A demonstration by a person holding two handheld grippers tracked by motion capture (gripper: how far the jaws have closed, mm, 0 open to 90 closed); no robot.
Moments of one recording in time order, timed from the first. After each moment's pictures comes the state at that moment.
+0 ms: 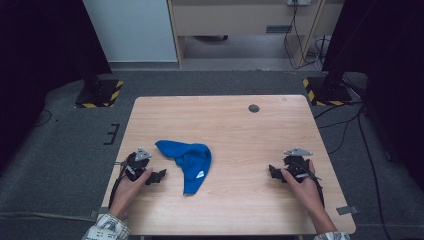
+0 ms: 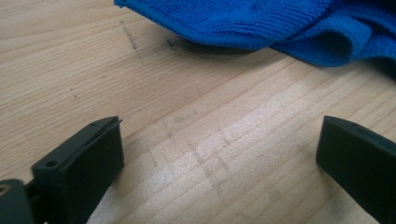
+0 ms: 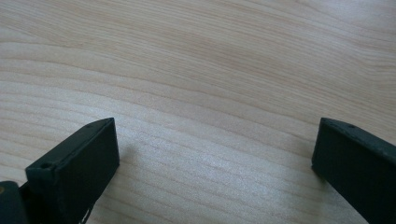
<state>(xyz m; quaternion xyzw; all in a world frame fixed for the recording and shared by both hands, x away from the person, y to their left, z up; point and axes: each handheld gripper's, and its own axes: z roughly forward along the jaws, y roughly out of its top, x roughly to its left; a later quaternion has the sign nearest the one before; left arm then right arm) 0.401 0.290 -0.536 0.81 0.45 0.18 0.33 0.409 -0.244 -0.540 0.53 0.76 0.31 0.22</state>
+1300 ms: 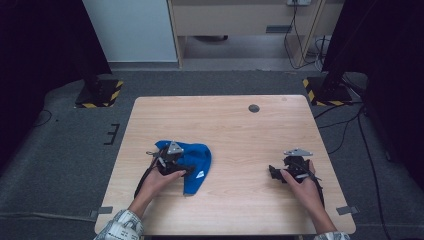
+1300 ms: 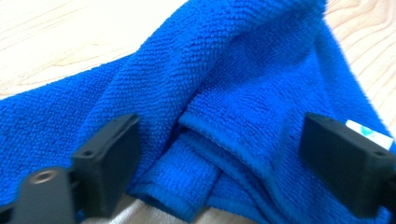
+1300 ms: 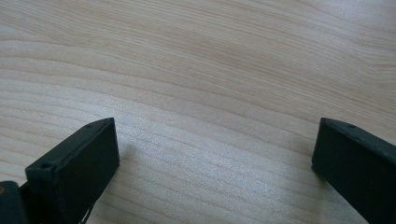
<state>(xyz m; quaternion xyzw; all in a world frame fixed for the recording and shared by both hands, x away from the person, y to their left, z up) 0.428 0.191 -0.526 0.84 0.37 0.15 0.36 0.408 -0.244 -0.540 0.53 0.76 0.31 0.22</state>
